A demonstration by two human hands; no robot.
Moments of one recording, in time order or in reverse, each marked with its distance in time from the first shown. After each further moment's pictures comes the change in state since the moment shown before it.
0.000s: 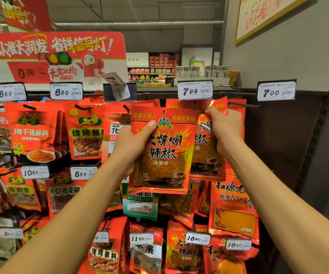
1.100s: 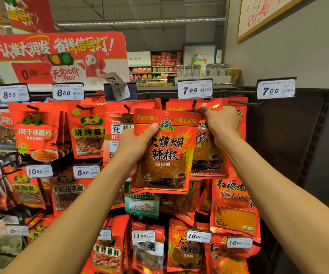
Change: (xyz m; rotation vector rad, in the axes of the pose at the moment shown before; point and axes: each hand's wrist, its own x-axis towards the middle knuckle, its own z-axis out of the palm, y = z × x) left_hand -0.003 -0.007 0.004 -0.015 -0.013 -0.012; right_hand 0.032 0.014 0.009 -0.260 0.094 -0.035
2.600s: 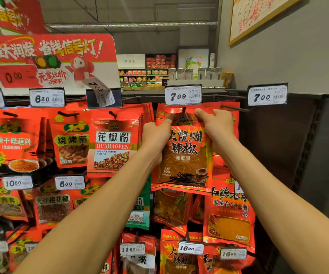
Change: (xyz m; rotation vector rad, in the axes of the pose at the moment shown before) left_hand 0.056 0.007 0.093 0.001 0.165 -0.165; right_hand 0.022 0.010 -0.006 0.205 -0.206 0.000
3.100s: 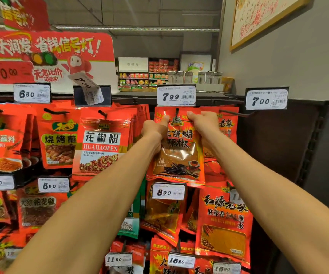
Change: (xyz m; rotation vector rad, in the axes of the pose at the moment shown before) left_hand 0.064 -0.013 0.031 0.137 0.090 -0.028; right_hand 0.065 0.030 0.022 0.028 -0.071 0.187
